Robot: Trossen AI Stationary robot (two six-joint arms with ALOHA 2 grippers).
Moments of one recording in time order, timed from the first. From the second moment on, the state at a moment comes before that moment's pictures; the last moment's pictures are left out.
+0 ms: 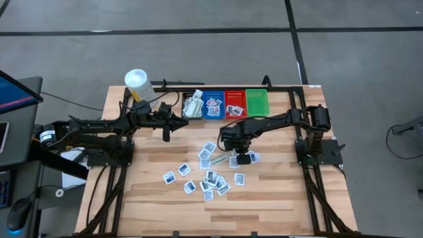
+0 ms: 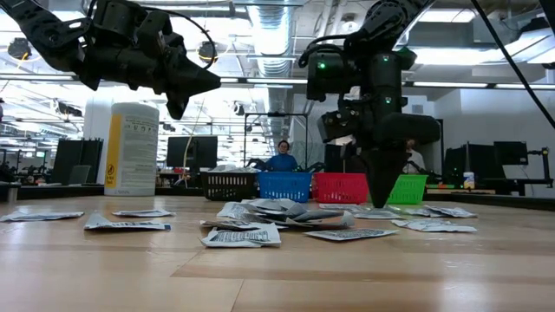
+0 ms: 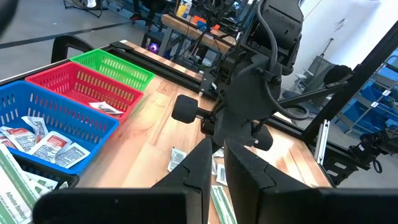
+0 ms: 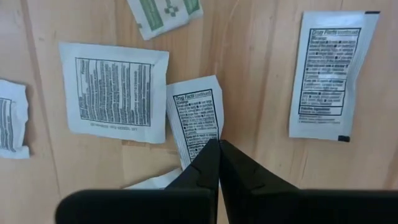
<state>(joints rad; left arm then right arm) 0.41 1.07 0.33 0.61 0.41 -0.32 -0.04 1.88 1.17 -0.78 -0.06 -0.13</state>
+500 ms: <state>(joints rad) 0.41 1.07 0.33 0.61 0.41 -0.32 -0.13 1.87 1.39 -0.77 -0.03 -0.15</state>
